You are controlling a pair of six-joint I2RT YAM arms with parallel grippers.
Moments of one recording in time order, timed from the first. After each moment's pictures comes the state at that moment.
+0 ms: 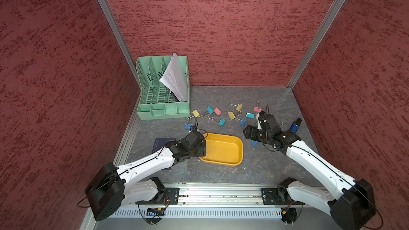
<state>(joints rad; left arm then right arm) -0.81 1.17 0.66 -0.48 -0.13 -0.71 0.41 1.09 0.83 -0.60 0.02 0.62</state>
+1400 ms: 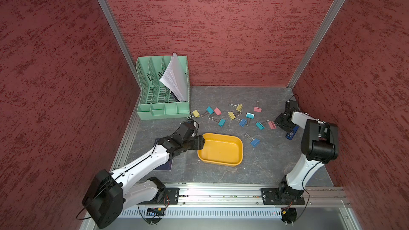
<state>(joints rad) -0.63 1.13 0.68 -0.43 0.05 -0.58 -0.25 1.90 1.19 -0.47 0.05 0.61</state>
